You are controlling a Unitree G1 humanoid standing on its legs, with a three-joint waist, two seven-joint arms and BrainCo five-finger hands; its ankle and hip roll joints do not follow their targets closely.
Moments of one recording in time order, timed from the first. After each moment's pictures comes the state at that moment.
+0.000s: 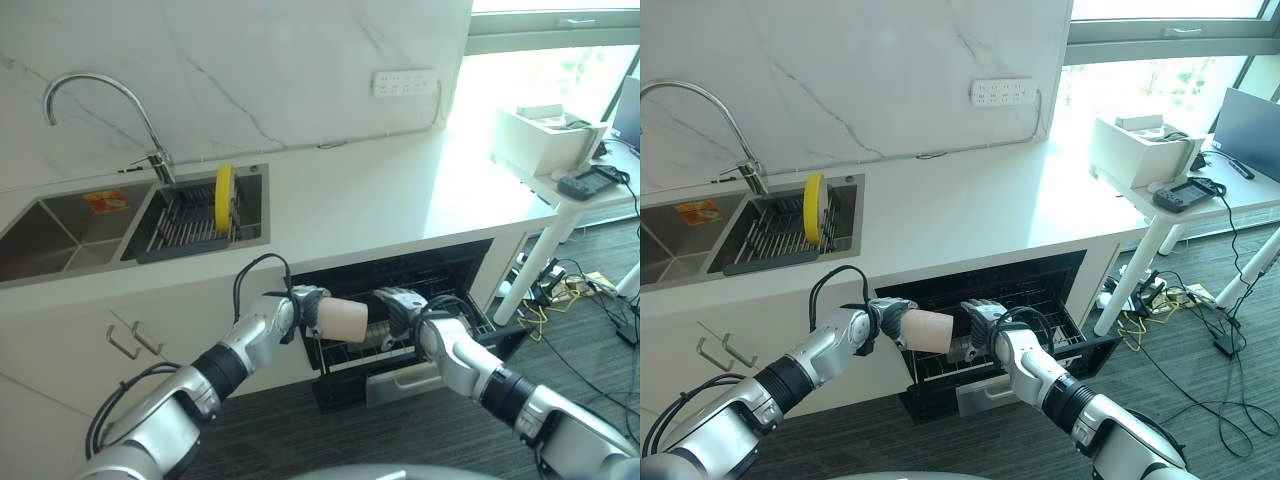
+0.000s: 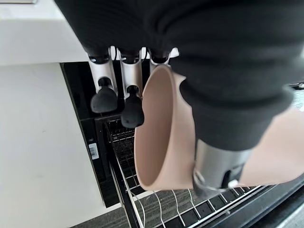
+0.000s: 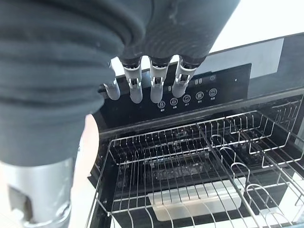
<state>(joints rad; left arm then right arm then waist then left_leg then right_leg) -0.49 0.48 -0.76 0.36 0.61 0.31 -0.43 -0.45 -0.41 0.85 0.31 -0.61 0.41 0.16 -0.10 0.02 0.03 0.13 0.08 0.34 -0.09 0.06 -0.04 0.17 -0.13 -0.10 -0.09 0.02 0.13</state>
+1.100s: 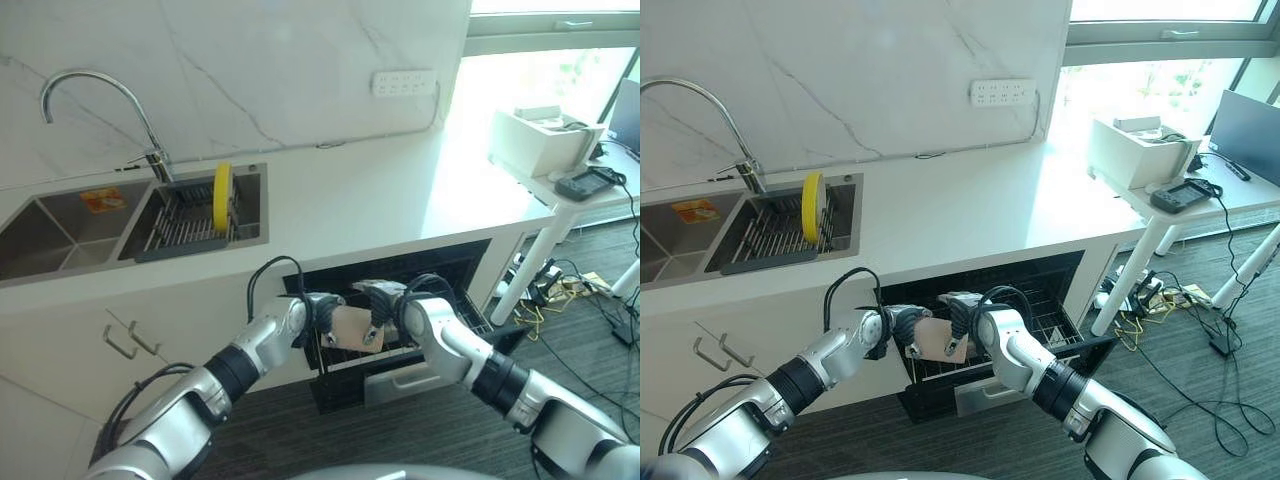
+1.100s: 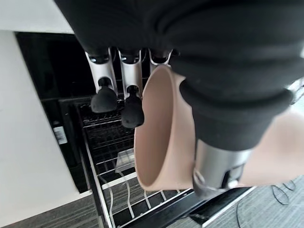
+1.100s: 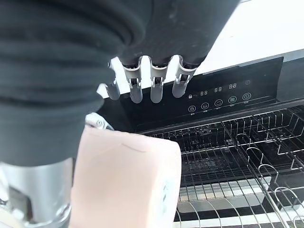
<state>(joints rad) -0.49 0.43 -0.75 0.32 0.57 0.31 -0.48 -0.52 -0.38 0.85 0.15 -0.62 0.50 0.38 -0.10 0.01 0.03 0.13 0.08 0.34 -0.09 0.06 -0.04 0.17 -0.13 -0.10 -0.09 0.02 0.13</state>
